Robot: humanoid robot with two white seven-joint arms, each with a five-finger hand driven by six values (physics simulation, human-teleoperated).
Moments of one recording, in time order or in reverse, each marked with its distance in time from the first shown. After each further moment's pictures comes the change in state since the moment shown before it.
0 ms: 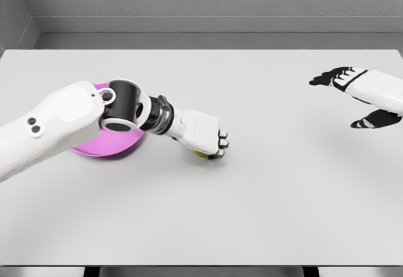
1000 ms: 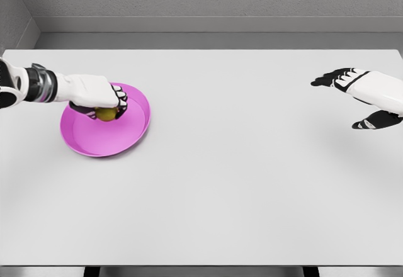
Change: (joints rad) left arm 0.092 0.331 0.229 0.190 0.148 -0.001 0.000; right arm 0.003 0.001 0.000 0.010 0.002 0.000 0.000
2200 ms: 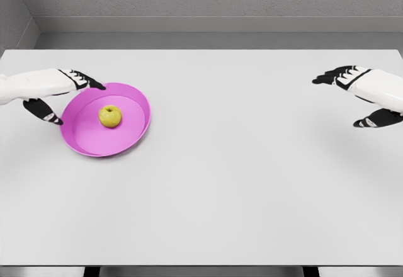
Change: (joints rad) left arm 0.281 0.116 0.397 0.023 0.318 0.001 -0.002; right arm 0.003 0.001 -0.015 -0.002 0.001 0.000 0.000
